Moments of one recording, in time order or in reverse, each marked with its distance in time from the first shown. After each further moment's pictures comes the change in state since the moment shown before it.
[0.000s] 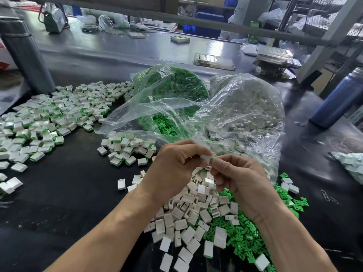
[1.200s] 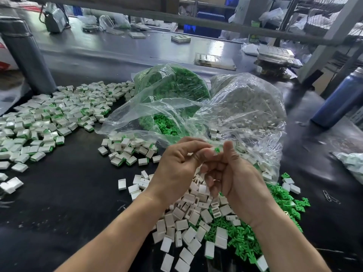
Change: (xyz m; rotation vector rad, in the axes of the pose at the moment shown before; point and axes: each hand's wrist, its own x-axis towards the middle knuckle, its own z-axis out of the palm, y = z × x) left_hand 0.000 0.018 0.009 -0.398 0.072 -0.226; right_hand 0.004 0.007 0.013 0.170 -0.063 0.011
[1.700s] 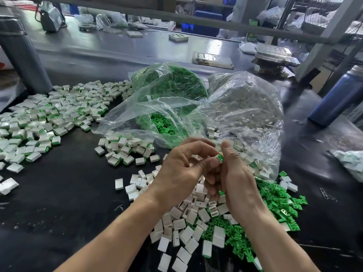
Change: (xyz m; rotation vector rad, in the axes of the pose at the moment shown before) left_hand -0.004 -0.002 0.007 -0.062 -0.135 -0.043; right_hand -0.009 0.004 0.012 -0.299 0.112 -0.098
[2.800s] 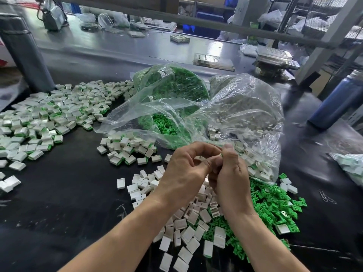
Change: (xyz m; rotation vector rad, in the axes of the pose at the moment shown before) left_hand -0.002 -0.001 0.009 -0.015 0.054 -0.030; right_hand 0.006 0.004 0.022 -0.067 0.235 -0.185
